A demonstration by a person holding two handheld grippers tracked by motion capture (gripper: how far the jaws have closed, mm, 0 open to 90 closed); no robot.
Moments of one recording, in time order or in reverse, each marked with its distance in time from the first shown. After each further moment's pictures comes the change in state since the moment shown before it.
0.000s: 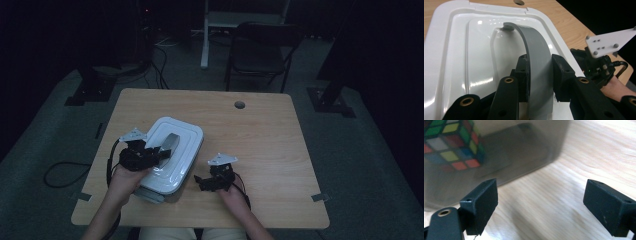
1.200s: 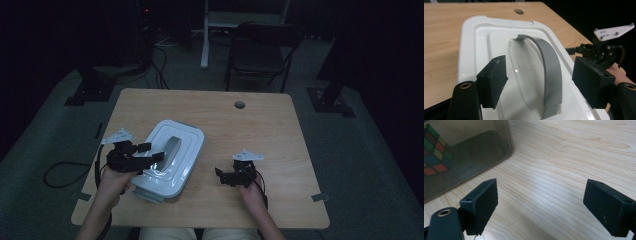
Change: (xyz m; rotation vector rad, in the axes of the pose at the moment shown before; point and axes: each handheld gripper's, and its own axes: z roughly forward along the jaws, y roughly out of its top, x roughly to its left) left arm 0.019 -0.008 -0.026 -0.089 -0.022 0.001; right arm -0.046 -0.015 -0.040 -0.050 -0.098 0.112
